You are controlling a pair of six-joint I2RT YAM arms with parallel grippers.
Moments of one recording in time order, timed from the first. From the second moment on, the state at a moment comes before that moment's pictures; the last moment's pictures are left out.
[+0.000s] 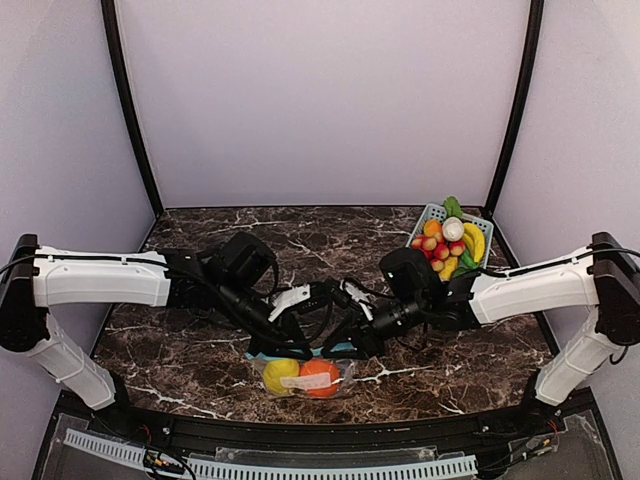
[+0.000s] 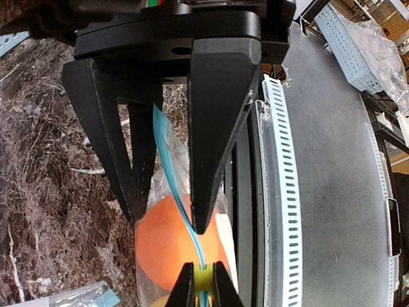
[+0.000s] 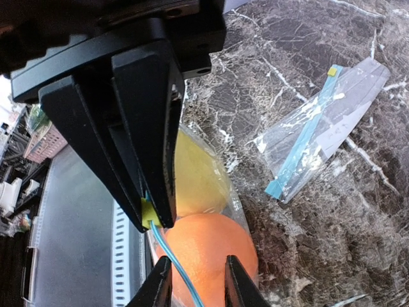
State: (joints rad) left arm -0.97 1.49 1.01 -0.43 0.64 0.17; right arm 0.99 1.54 0.83 0.09 -0.69 0.17
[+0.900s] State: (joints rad) left arm -0.77 1.01 0.54 -0.03 0.49 -0.26; right arm 0.94 1.49 0.77 0.23 -0.80 0.23
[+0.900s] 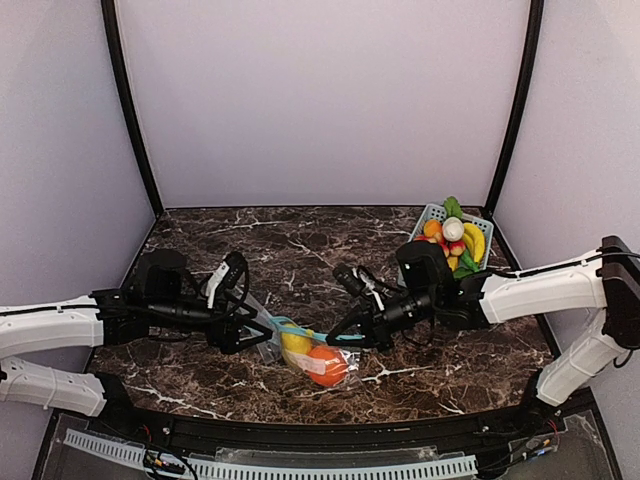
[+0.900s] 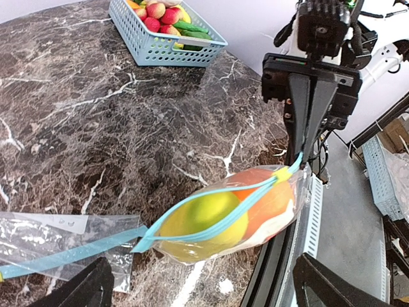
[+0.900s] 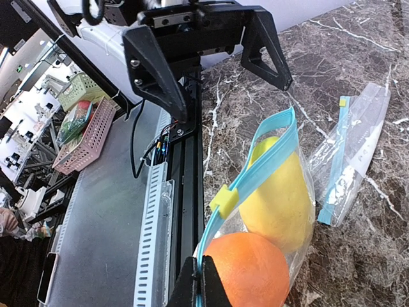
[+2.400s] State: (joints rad) left arm -0.78 1.19 0.54 0.38 0.93 -0.47; right arm 0.93 1.41 0.82 0.25 -1.03 0.29
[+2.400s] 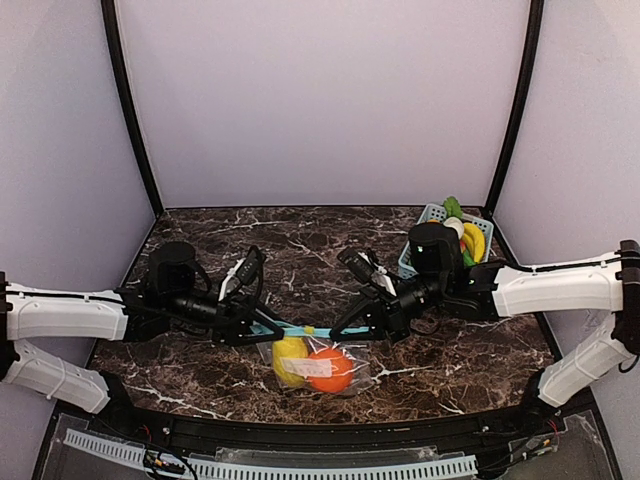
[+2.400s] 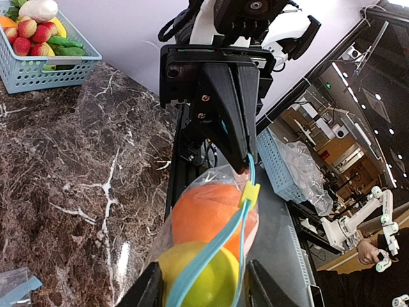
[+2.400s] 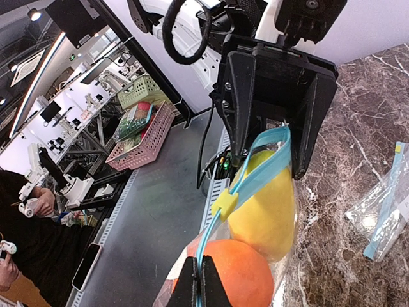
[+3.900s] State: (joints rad) left arm -0.83 1.21 0.61 0.04 0.69 -0.26; right arm 1.10 1.54 0.94 0.08 -0.49 0.21
